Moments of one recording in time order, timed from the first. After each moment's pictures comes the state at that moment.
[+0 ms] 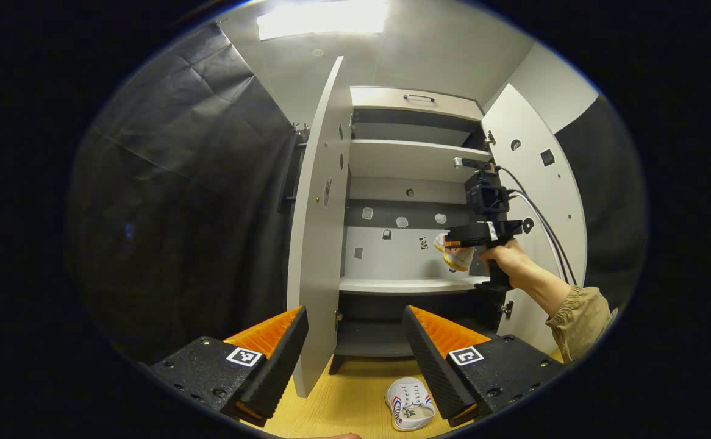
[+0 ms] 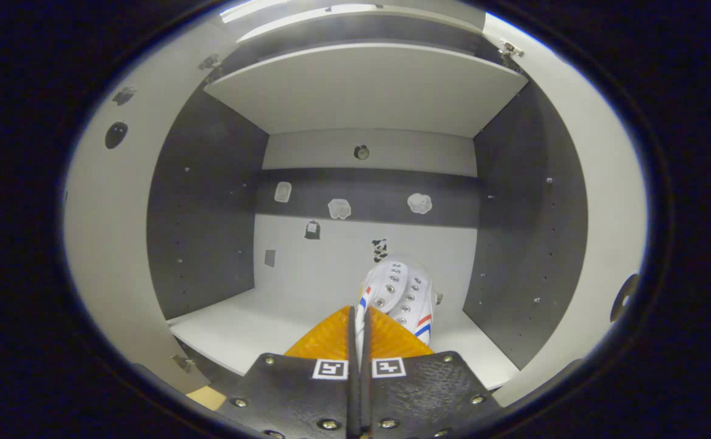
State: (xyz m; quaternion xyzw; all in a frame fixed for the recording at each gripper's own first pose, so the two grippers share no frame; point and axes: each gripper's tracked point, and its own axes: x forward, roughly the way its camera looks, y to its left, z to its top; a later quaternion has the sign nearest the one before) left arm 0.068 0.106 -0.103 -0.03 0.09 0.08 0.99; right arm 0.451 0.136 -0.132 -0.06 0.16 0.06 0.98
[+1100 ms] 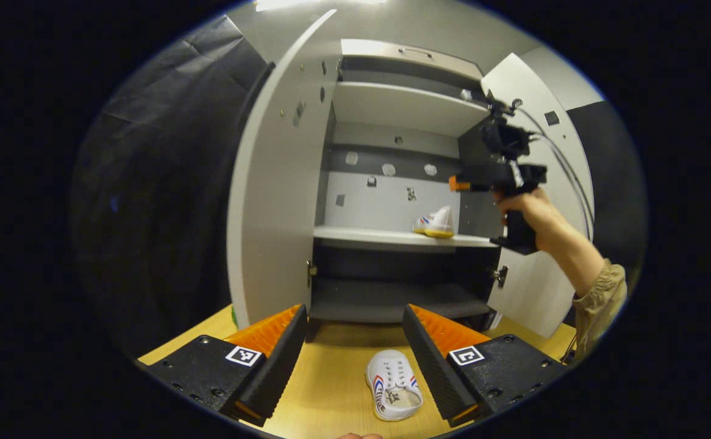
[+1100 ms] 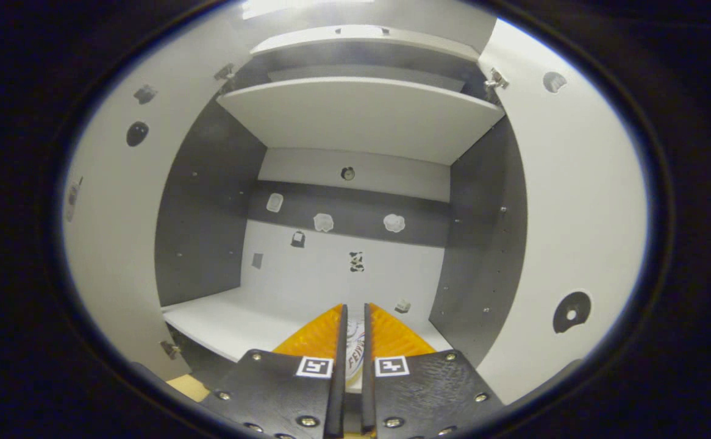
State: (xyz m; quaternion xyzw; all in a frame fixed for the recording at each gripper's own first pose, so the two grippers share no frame) left arm 0.086 0.058 -0.212 -0.07 0.24 0.03 0.97; right arm 0.380 0.112 -0.071 -0.08 0.10 0.05 0.99
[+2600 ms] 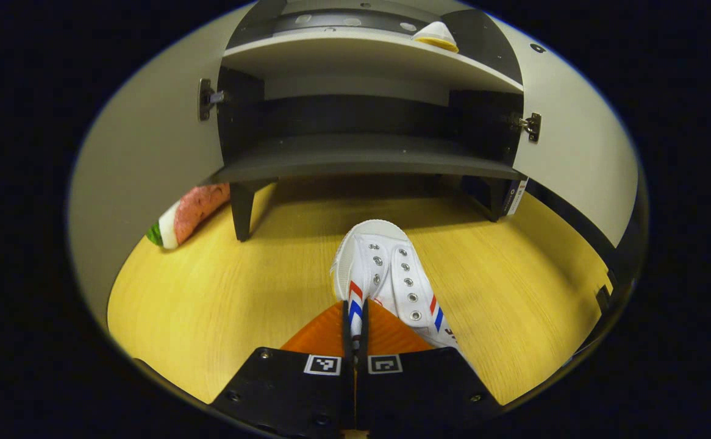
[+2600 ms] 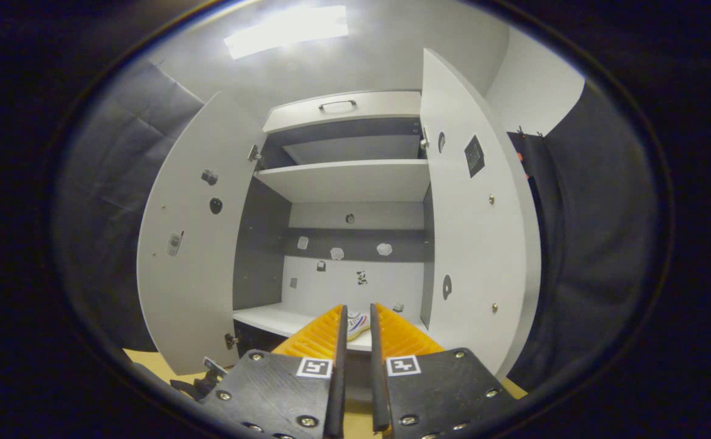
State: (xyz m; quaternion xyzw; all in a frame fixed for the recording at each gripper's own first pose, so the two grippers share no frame) left arm 0.088 0.012 -0.403 -0.05 0.45 -0.05 0.89; right arm 0.214 0.035 -0.005 -0.02 0.03 0.10 0.99
